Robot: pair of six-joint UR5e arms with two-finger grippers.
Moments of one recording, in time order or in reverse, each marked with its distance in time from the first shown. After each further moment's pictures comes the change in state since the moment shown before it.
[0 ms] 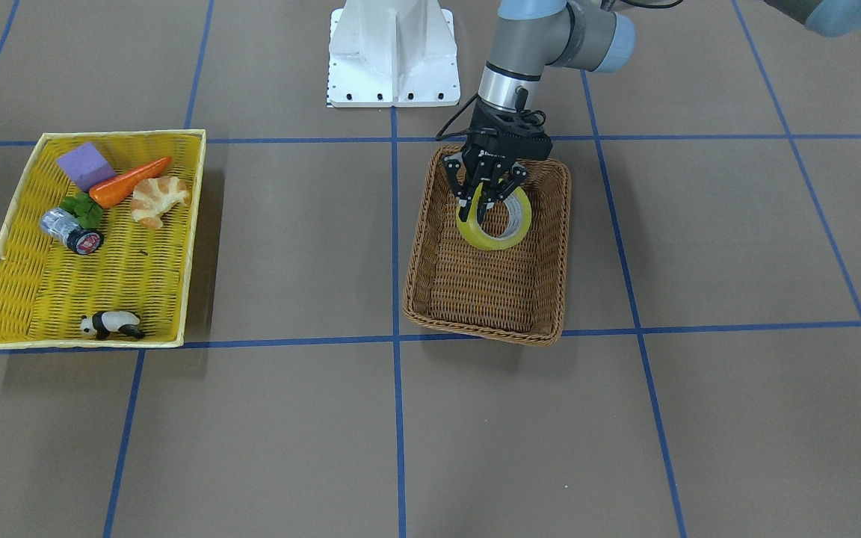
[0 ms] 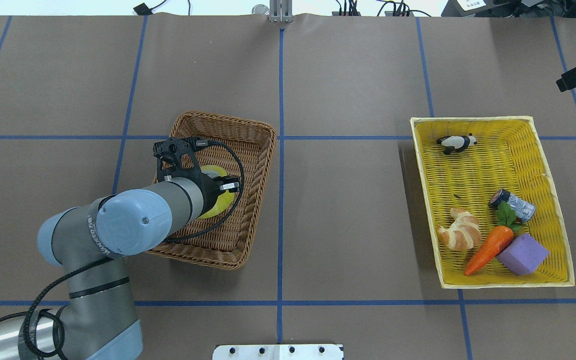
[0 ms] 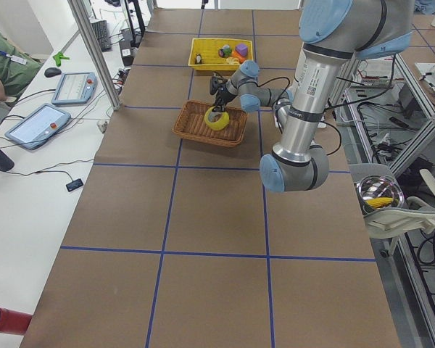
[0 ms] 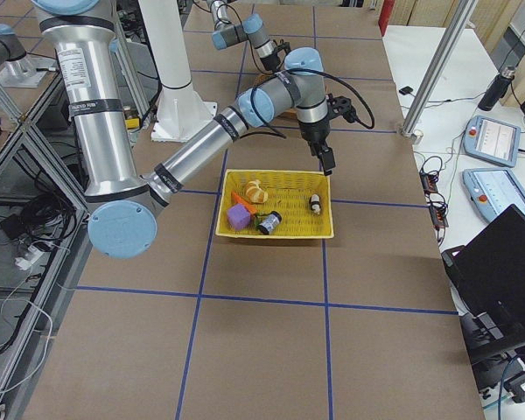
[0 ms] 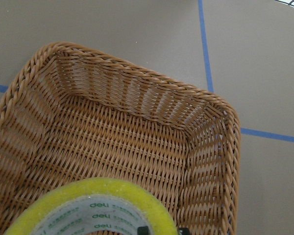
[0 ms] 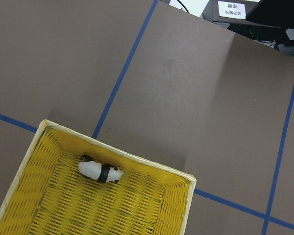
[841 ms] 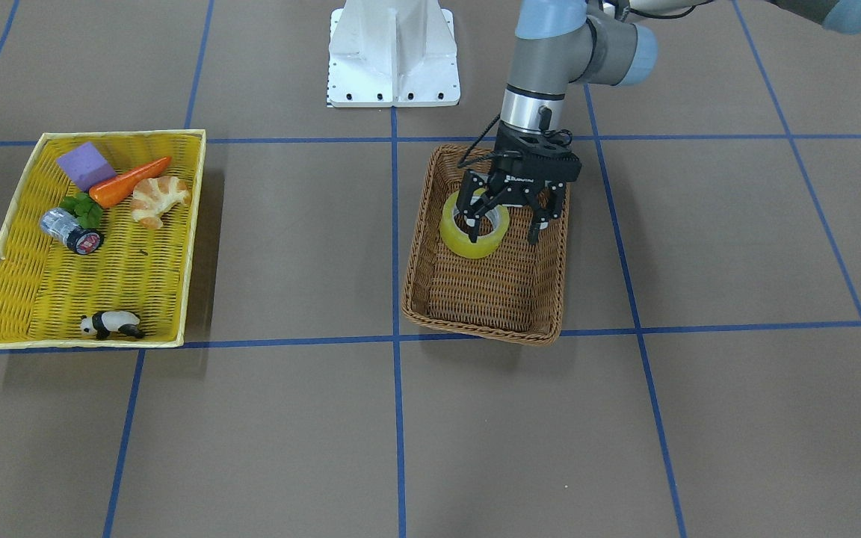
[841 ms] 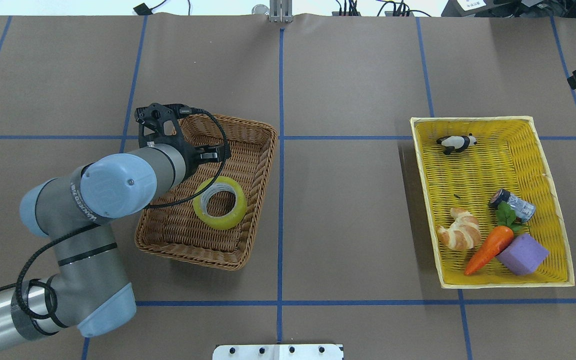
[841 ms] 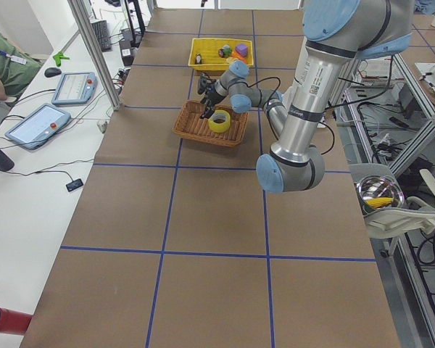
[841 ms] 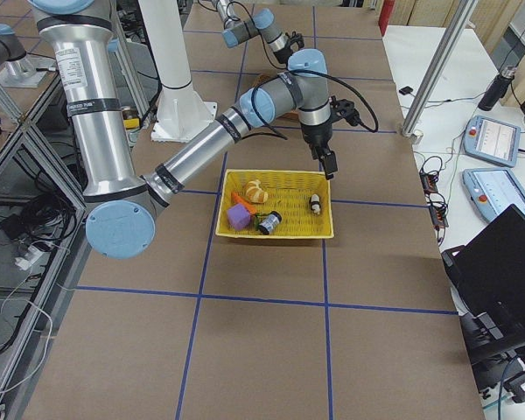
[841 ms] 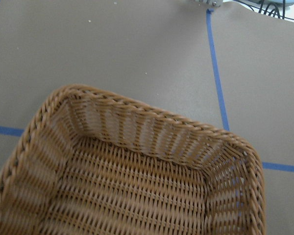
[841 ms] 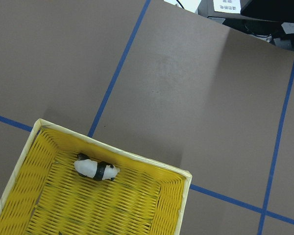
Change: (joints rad) left arm -0.140 0.017 0.007 0.034 -0.021 0.139; right arm 0.045 0.007 -0.020 -0.059 0.008 -0.105
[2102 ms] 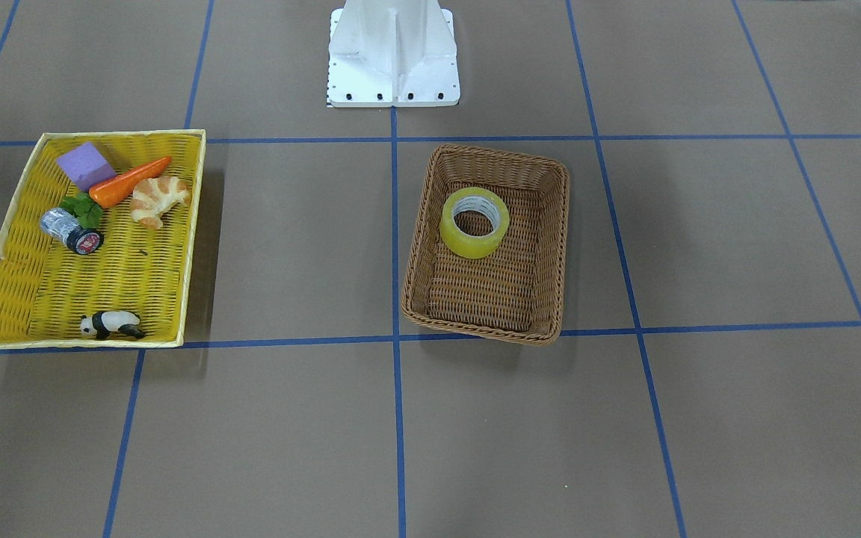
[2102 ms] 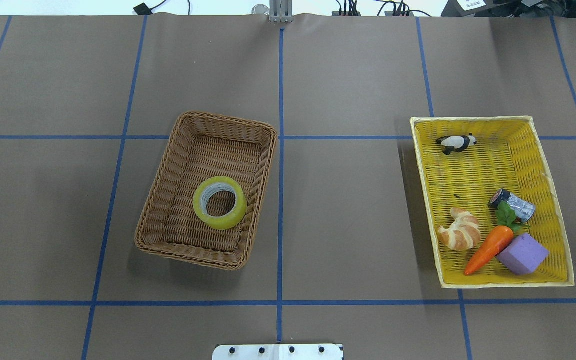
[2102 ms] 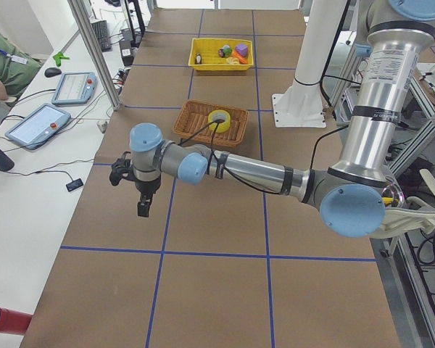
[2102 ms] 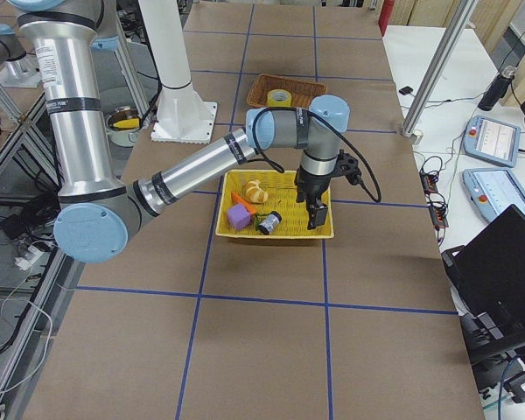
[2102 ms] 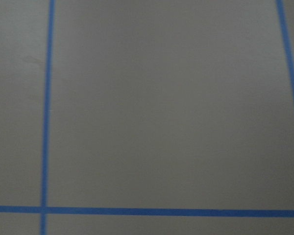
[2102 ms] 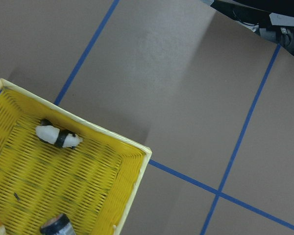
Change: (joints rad) left arm -0.978 0.246 0.332 0.167 -0.892 1.125; right arm 0.162 -0.056 -0.153 -0.223 0.134 -0.305
